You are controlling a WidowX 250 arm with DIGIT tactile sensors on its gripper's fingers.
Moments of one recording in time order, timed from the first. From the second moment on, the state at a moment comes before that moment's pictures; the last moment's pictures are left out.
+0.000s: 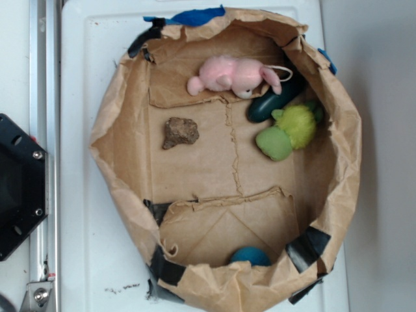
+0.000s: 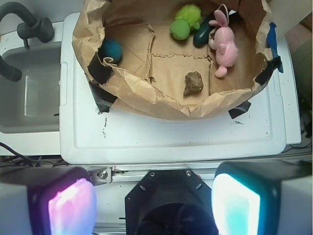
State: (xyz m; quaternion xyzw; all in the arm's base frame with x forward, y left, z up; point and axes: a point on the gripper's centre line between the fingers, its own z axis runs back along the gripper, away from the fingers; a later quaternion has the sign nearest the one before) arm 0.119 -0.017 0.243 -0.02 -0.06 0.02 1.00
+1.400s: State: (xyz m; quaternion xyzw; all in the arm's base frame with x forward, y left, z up) arm 0.227 0.045 0.161 -0.01 -0.04 -0.02 1.00
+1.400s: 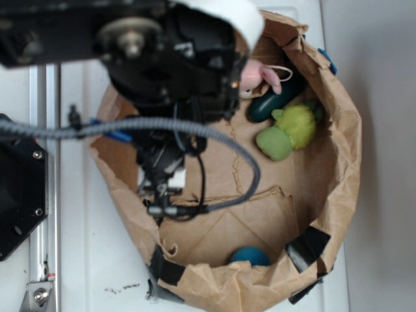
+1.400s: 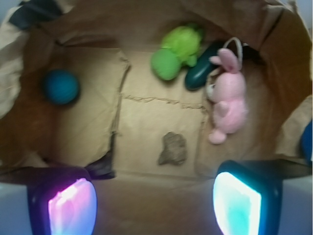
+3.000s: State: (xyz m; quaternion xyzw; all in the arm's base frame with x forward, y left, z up) arm 0.278 0.059 0.098 0.02 -0.08 -0.01 1.00
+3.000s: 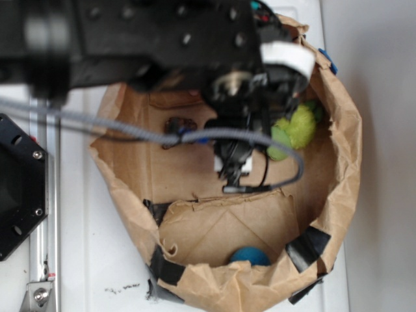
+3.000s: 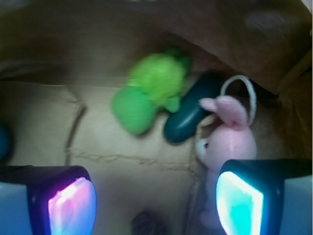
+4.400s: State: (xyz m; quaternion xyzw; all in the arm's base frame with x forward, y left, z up) arm 0.278 0.093 0.081 -0.01 -0.07 -0.01 1.00
